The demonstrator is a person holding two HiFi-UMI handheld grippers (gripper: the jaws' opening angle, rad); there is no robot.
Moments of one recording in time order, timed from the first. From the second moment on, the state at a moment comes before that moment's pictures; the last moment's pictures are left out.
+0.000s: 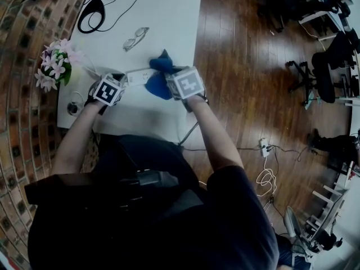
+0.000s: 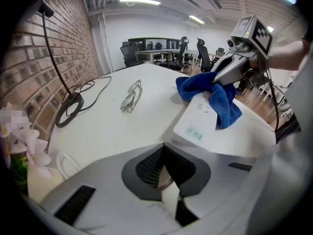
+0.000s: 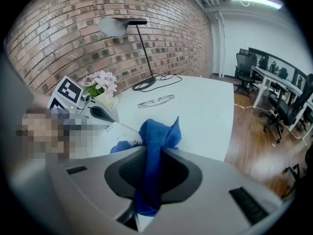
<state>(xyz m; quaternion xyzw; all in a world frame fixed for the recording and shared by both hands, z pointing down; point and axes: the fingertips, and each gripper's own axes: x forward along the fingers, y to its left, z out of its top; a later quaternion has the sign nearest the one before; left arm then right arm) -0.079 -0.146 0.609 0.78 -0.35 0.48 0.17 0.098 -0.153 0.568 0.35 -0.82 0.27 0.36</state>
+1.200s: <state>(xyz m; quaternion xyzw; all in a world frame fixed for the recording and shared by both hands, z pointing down) -0.078 -0.146 0.610 0.78 -0.34 0.50 0.15 0.198 -0.135 0.587 0.46 -0.75 0.33 0.34</state>
